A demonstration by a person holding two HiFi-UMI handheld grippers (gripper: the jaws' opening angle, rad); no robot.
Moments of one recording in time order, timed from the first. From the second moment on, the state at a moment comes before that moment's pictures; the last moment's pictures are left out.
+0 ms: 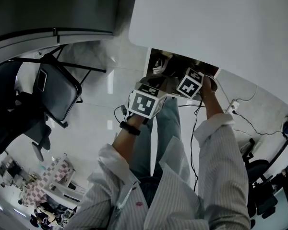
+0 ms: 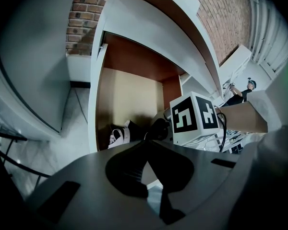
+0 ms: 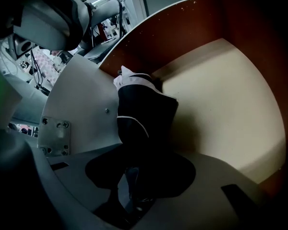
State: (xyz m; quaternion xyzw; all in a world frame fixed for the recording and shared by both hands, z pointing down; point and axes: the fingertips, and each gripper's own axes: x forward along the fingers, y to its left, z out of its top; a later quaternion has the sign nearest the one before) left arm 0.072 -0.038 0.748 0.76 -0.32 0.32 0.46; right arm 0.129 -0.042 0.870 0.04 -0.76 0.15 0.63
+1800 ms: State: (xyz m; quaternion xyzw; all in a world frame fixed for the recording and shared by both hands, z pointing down) left arm 0.039 -0.064 0.506 0.79 -0.40 0.22 0.41; right arm 0.094 -0.061 0.593 0.16 -0.84 0.20 0.48
